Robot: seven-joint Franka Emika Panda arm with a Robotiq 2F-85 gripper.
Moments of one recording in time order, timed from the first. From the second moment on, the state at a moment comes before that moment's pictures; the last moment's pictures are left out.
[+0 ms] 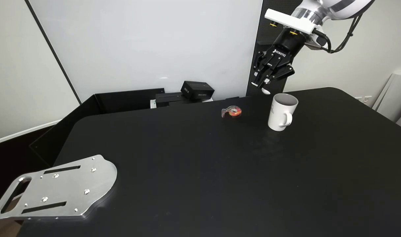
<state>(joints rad) -0.04 0.86 0.09 -1.30 0.62 1.95 0.90</state>
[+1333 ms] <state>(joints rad) -0.14 0.86 0.02 -1.36 0.80 1.88 0.87</state>
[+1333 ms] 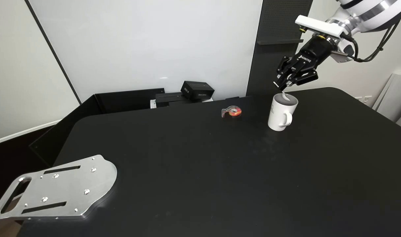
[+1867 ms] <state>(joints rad) -0.15 0.87 -0.01 -1.38 0.81 1.86 0.86</state>
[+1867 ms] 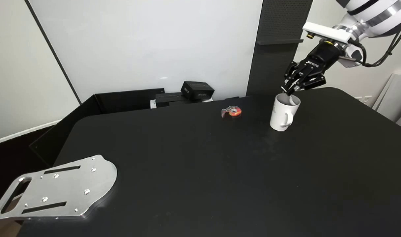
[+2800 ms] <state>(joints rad) -0.05 0.85 -0.01 -1.38 0.74 1.87 0.85</state>
